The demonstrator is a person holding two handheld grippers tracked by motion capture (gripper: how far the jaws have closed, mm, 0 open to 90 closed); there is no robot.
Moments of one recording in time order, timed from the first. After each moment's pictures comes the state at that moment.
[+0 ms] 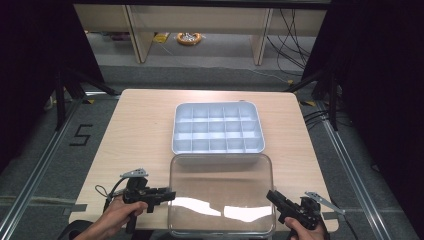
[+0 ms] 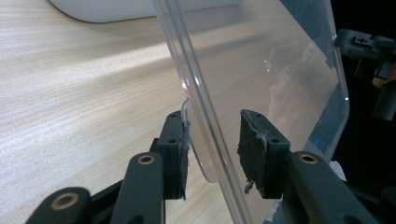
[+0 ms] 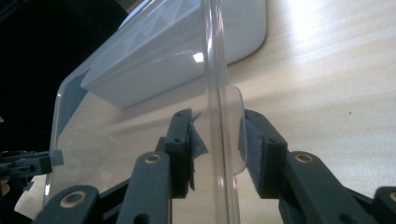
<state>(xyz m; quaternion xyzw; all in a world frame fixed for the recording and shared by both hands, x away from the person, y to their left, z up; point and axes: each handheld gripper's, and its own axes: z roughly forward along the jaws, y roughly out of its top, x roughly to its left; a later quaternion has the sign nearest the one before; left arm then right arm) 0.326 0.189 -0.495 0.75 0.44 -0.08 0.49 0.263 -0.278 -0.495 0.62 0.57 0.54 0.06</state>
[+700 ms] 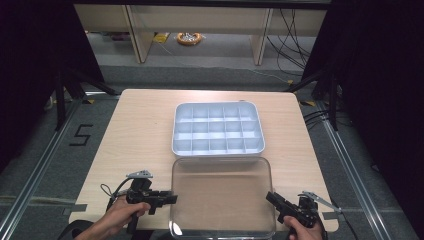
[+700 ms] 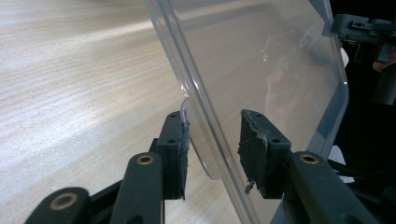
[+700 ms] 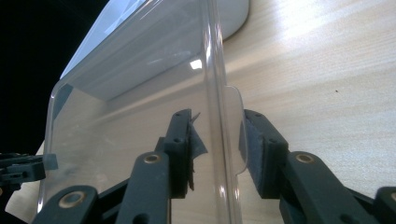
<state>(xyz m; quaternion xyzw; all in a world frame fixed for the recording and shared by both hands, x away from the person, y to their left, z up) 0.331 0.184 -0.507 0.77 0.44 -0.09 0.46 0.270 -0.282 -0.506 0.65 0.57 0.50 0.04</state>
